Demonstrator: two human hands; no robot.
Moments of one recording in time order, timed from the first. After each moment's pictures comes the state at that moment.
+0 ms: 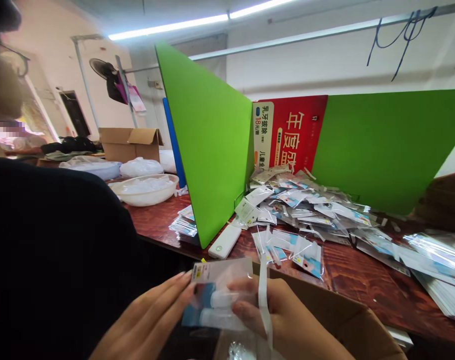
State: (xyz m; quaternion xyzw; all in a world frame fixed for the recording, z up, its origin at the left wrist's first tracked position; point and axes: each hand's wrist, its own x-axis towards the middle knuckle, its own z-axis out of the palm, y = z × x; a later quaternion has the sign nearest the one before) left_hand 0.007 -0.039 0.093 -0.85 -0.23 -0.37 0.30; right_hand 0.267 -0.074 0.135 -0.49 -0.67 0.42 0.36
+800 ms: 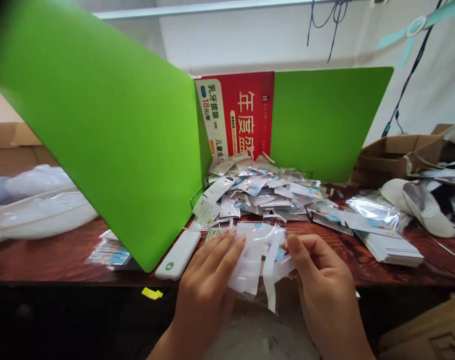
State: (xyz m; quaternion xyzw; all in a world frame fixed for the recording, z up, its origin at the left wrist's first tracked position) left_hand 0.194 0.019 0.113 -0.84 -0.13 -0.51 0.11; right_hand 0.348 -0.081 0.129 -0.57 -0.35 0.12 0.74
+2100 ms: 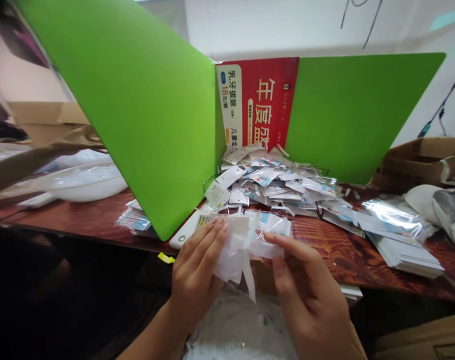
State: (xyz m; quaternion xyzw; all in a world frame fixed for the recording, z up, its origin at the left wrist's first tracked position) left_hand 0.177 0.011 0.093 -0.79 -0.16 -0.57 0.16; right_hand 0.304 -0.101 0.129 -0.54 -0.45 0.01 0.71
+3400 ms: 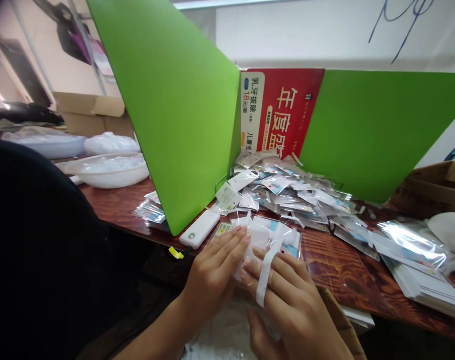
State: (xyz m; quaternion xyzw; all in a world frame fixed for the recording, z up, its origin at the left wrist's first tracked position) left_hand 0.175 0.015 0.091 -0.84 -0.15 -0.51 0.12; right_hand 0.334 -0.086 0.130 -0.38 -0.82 -0.28 0.30
